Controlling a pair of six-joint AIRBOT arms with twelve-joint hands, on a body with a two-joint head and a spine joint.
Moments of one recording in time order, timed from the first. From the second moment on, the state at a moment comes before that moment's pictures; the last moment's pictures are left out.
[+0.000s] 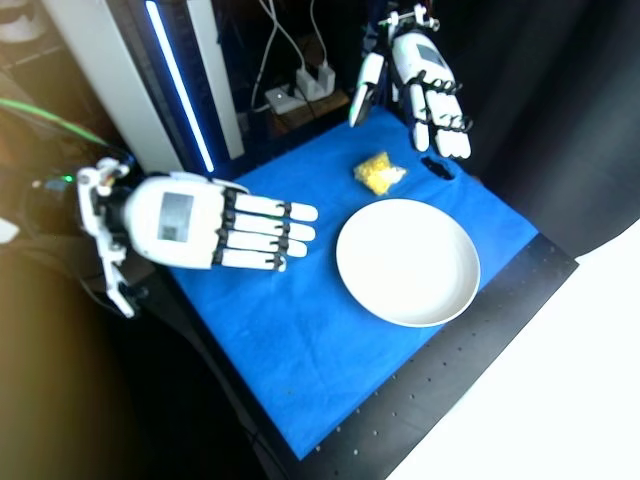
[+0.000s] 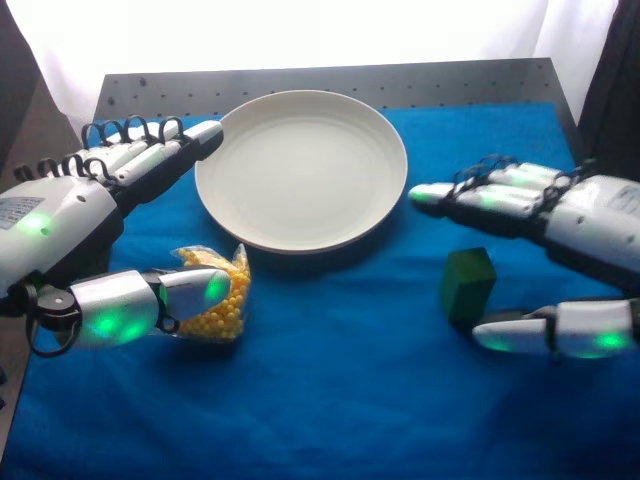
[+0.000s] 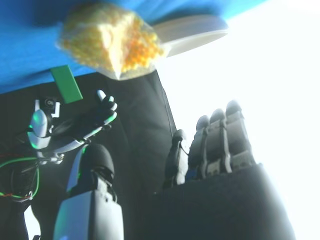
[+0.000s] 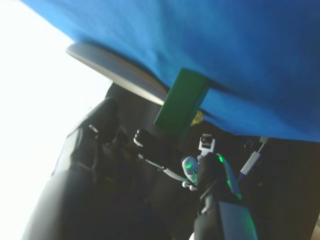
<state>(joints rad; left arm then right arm) 1.06 -0.86 0.82 -0.37 -1.06 1.19 -0.98 -1.02 1.10 -0.19 0.86 -0.47</state>
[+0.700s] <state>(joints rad) 1.06 -0.86 0.82 -0.39 -1.06 1.19 -0.95 -1.06 1.13 -0.22 0.81 -0.47</state>
